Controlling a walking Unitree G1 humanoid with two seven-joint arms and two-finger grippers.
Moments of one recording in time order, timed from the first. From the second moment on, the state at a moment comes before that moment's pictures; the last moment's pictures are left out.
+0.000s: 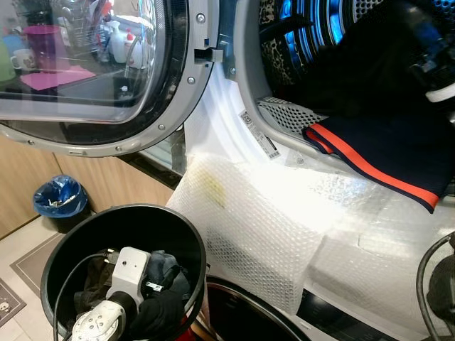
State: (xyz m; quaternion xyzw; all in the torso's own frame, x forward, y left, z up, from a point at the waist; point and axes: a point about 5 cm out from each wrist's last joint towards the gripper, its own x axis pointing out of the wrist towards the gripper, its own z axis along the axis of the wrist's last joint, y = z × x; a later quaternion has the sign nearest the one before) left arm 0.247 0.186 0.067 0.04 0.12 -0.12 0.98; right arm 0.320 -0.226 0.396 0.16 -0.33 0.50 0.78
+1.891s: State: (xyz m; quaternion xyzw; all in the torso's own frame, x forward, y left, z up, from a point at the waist) left arm 0.247 0.180 0.063 0.04 0.13 -0.12 0.98; right arm 0.389 -0.240 0.403 0.27 -0.17 0.12 0.94
